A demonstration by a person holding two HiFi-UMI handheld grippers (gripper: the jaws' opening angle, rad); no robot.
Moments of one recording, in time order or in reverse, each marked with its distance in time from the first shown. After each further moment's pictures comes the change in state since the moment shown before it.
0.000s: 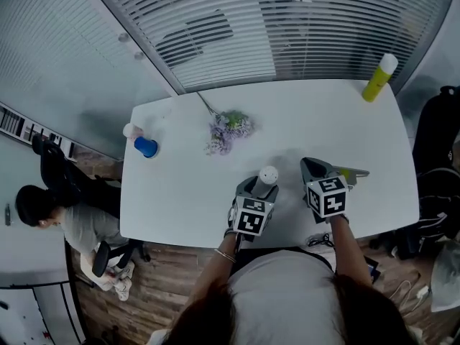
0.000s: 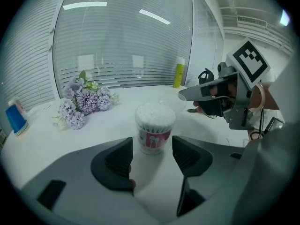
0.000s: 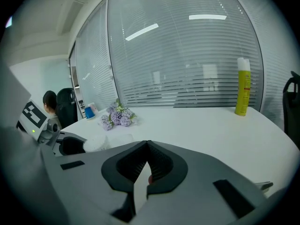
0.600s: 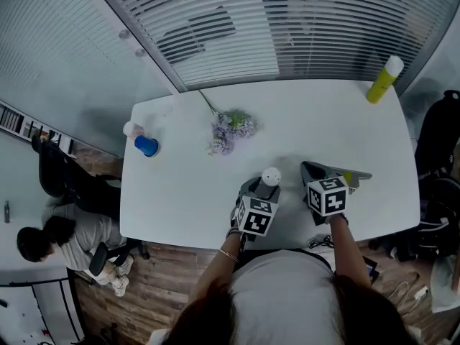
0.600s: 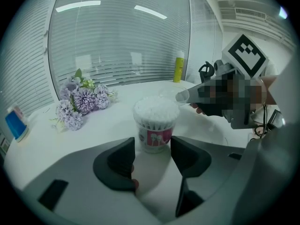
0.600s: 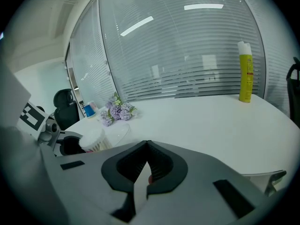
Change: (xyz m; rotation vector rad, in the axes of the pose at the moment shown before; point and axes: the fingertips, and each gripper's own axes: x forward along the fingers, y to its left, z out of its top) left arm 0.011 0.002 -0.010 0.038 0.054 0.021; right arm 0.017 0.002 -0.020 0.065 0.063 0.036
